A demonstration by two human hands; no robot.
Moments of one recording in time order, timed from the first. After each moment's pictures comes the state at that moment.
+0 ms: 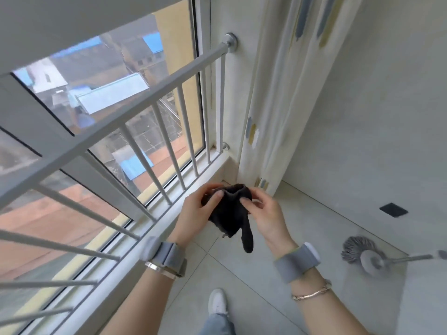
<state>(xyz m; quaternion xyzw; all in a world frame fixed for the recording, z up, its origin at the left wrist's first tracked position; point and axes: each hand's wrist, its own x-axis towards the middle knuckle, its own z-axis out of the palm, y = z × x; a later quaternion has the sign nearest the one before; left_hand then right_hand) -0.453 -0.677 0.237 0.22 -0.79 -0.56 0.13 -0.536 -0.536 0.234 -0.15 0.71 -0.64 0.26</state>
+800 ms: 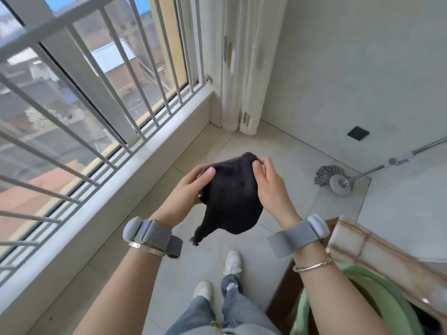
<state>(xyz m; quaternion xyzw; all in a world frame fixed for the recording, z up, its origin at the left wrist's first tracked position) -0.216 -0.457 0.227 0.24 -0.61 -0.75 -0.05 -0.316 -0.299 0.236 -0.13 0.84 -0.48 0.22</state>
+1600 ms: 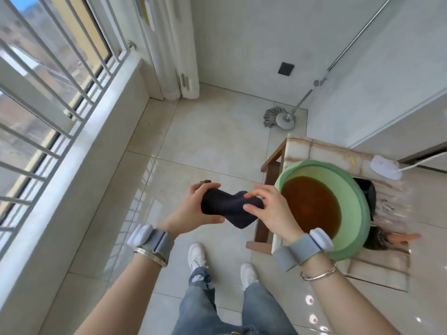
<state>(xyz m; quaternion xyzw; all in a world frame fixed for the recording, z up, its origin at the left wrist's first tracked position) -0.055 -0.344 0.146 0.04 -0.84 -0.50 -0.22 -0.088 -0.127 0.159 -0.06 0.90 -0.38 0.20</state>
